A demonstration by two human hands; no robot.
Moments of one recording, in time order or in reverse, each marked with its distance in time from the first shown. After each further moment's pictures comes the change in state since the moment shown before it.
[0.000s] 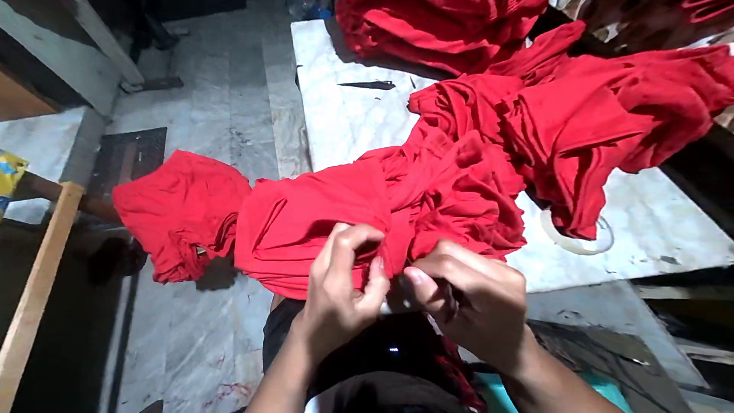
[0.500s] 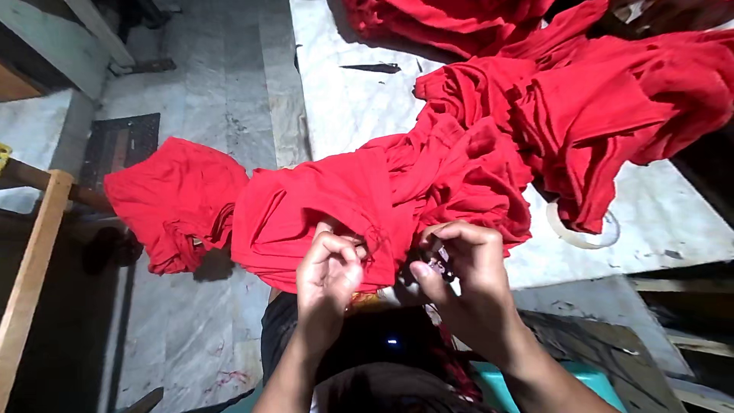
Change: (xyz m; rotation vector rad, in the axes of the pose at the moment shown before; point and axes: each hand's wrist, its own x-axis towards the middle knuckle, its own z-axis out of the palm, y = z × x) left_hand -0.023 -0.010 -0.001 -0.796 0.102 -0.301; right_hand -0.025 0.014 0.008 0.132 -0.021 0.231
